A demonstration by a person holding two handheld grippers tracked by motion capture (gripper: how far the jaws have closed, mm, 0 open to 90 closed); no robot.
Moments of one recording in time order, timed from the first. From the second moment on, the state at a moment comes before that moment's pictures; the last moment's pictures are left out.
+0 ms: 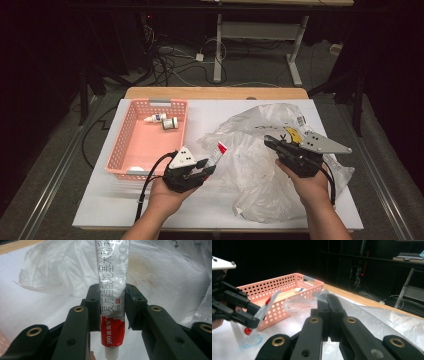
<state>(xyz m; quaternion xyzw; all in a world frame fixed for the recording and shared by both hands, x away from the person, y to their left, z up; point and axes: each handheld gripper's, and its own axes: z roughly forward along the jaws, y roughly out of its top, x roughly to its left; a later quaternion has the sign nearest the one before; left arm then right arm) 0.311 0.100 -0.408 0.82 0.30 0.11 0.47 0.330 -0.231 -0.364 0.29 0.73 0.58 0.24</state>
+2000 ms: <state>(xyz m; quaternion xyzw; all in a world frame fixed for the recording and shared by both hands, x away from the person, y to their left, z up) 0.355 0.006 -0.436 0.86 0.28 0.10 0.42 0.324 -0.227 -0.357 0.28 0.72 0.59 0.23</state>
